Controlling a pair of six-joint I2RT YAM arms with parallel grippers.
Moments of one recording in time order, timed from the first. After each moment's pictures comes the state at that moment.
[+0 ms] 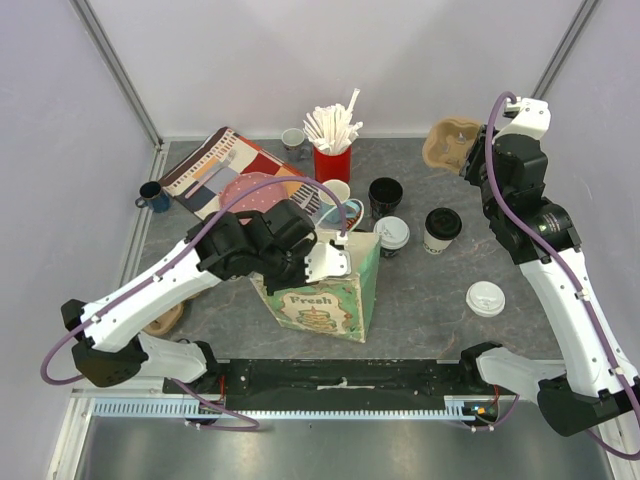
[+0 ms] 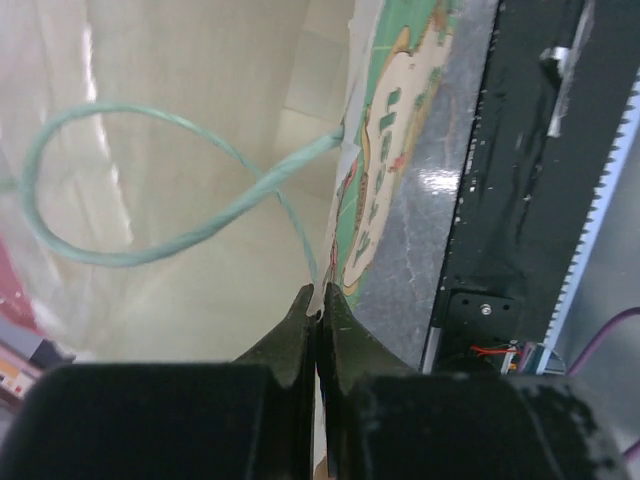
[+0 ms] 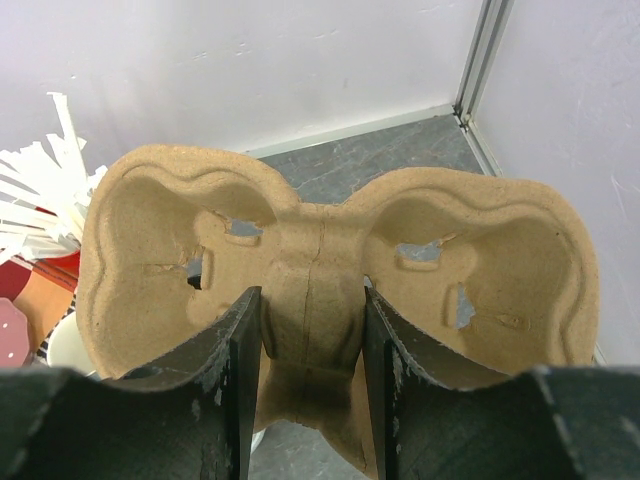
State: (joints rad) left arm -1.02 1.30 1.57 -1.33 0.11 0.50; right arm 0.32 1.11 1.45 -0.58 0.52 0.24
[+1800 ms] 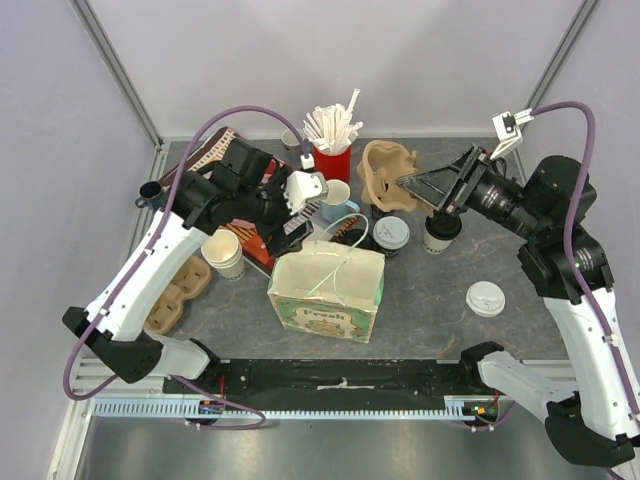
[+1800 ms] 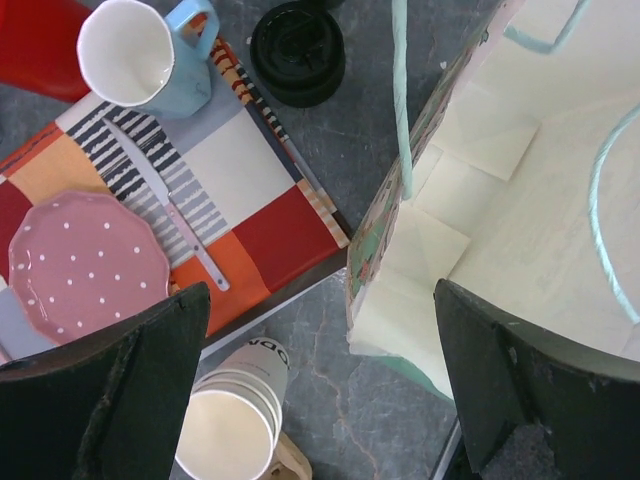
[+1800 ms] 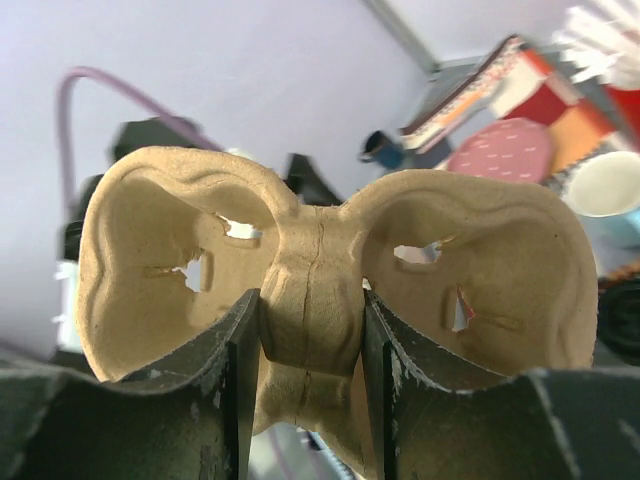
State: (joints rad) left arm -0.64 1.38 1.73 -1.20 0.31 0.52; right arm 0.33 0.97 1.47 -0.54 -0.48 0.76
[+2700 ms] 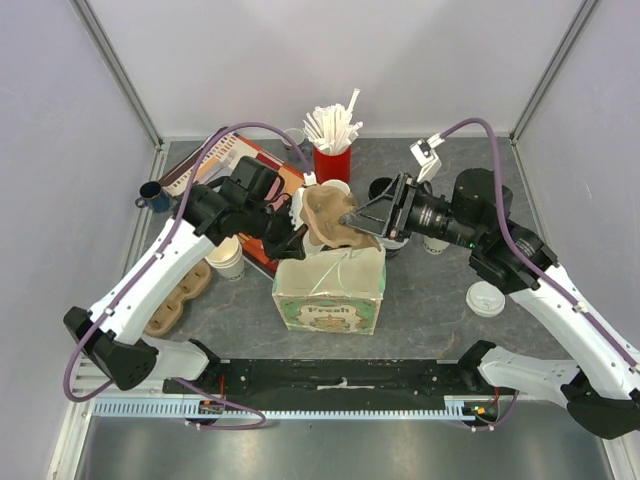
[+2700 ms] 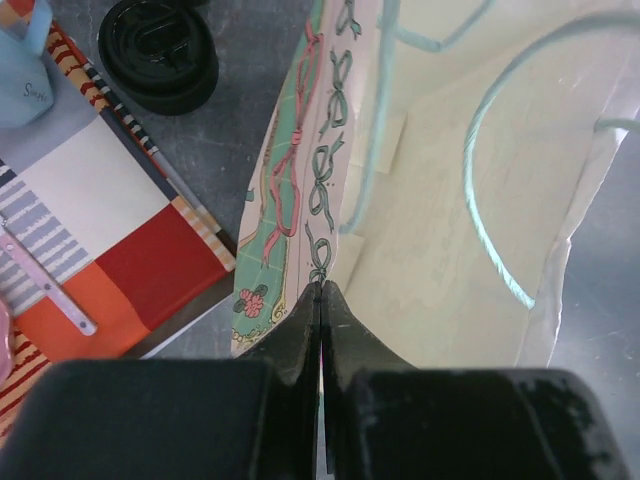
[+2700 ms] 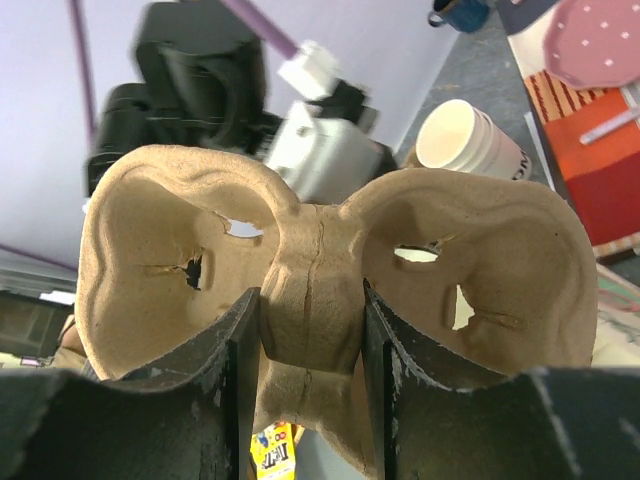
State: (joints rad) left arm -0.63 1.35 1.51 -1.12 0.52 0.45; right arm 0.70 1.04 1.35 -0.42 -0.40 0.94
